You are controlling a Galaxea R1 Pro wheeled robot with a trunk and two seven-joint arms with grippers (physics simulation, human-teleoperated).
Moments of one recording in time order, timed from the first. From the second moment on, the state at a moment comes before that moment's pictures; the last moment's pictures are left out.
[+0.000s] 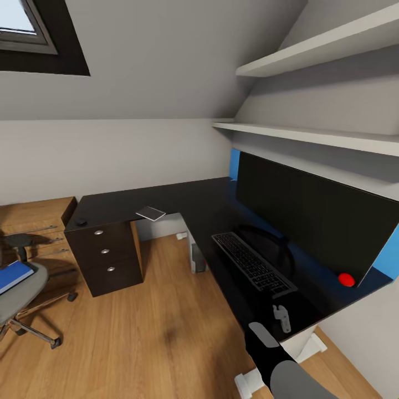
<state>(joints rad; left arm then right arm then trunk) 0.18 0.06 -0.08 -1.06 0.40 0.00 0.21 -0.63 0.17 -0.11 -0.38 -1.35 -0.68 0.26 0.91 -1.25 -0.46</state>
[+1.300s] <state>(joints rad) 0.18 0.06 -0.09 -1.06 0.41 0.00 0.21 -0.63 0.17 -0.10 -0.36 -1.34 -0.68 0.28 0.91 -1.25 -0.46</state>
